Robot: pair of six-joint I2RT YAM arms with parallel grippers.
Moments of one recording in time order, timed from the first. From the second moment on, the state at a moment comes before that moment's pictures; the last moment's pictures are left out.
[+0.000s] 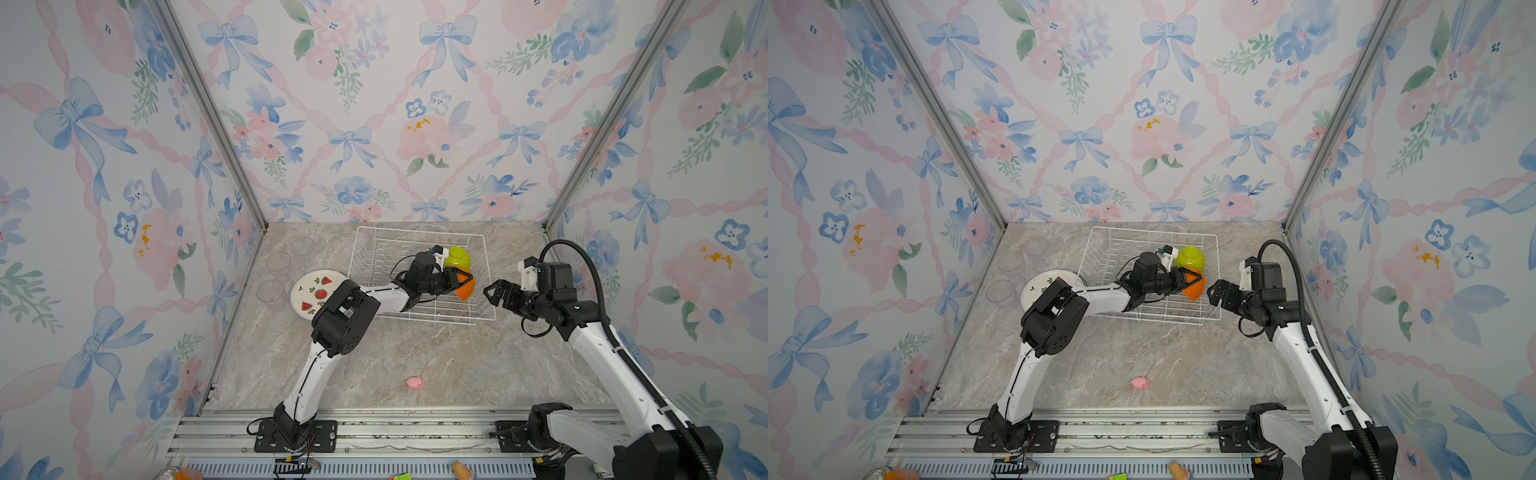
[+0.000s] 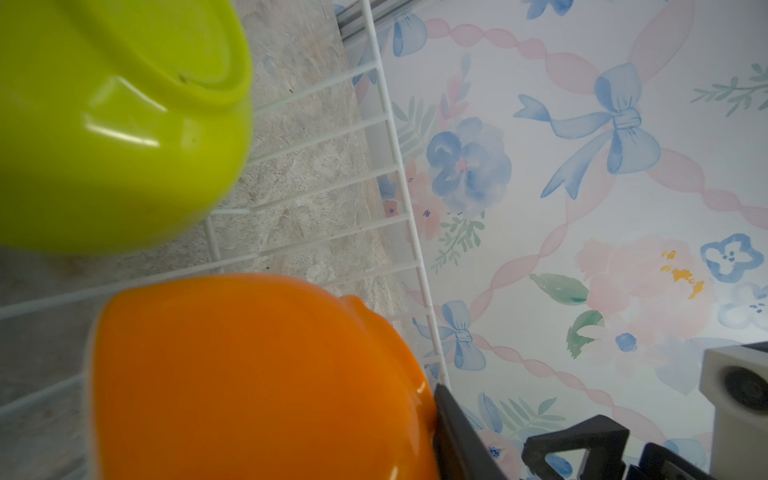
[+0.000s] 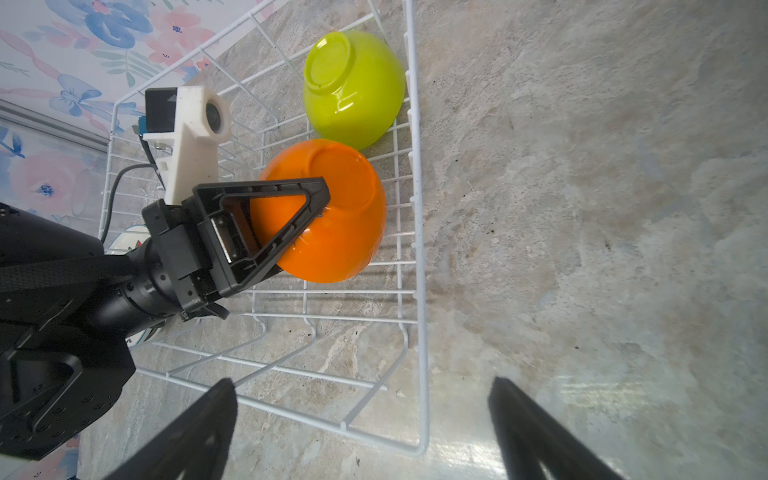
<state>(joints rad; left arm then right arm) -0.73 2.27 1.50 0.49 0.50 -1.03 0.10 1.09 0.91 -0.64 -0.26 0.45</state>
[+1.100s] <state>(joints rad) -0.73 2.18 1.51 0.23 0.34 -0.85 0.10 1.12 0.91 -0.64 -0.28 0.46</state>
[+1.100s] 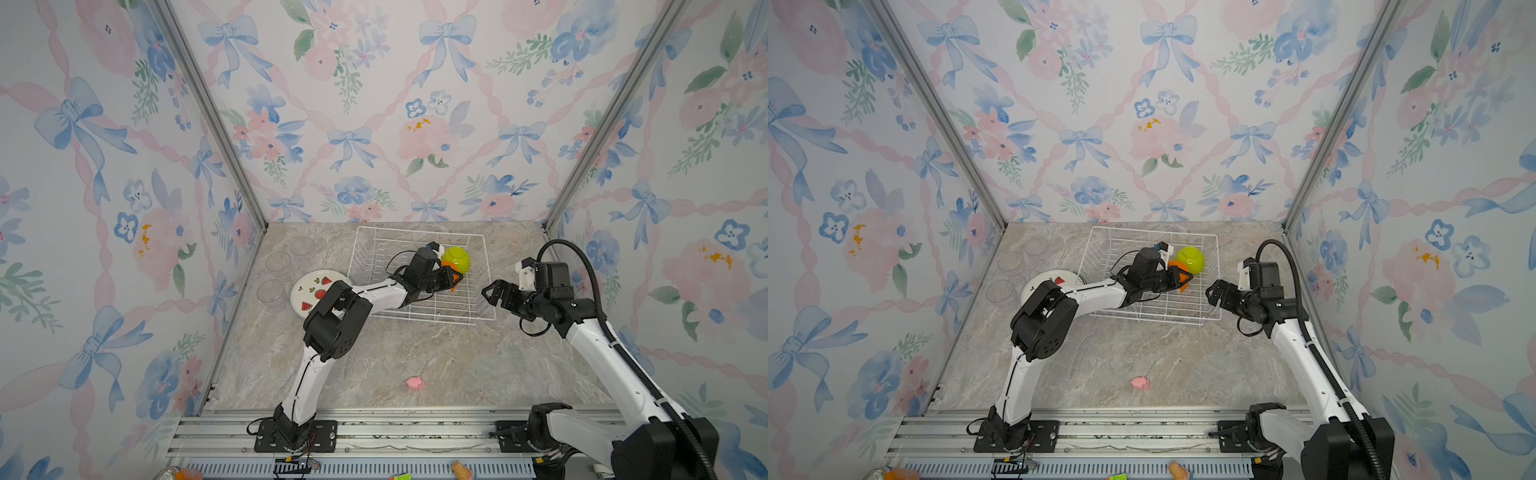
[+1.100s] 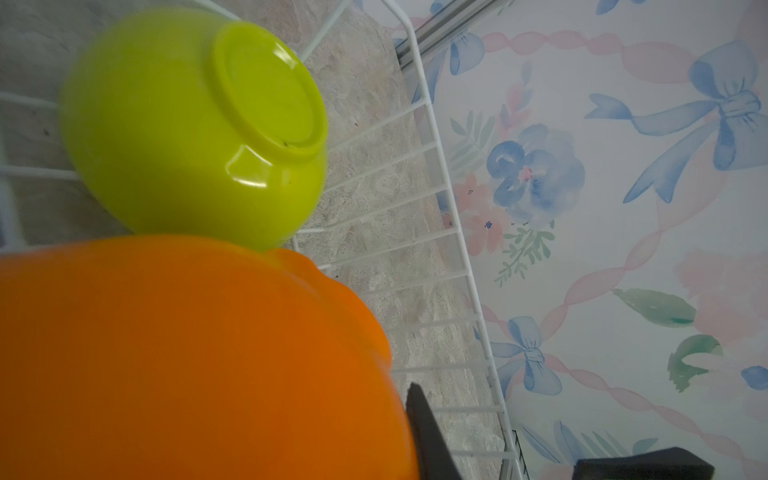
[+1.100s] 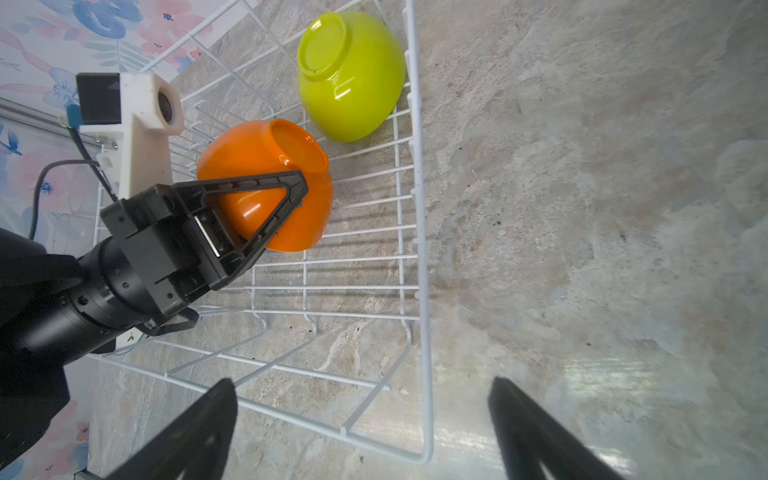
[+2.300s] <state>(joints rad) -0.67 1.82 1.51 -0.21 0.19 -0.61 0.13 1.08 0.91 -0.60 -0.28 0.50</state>
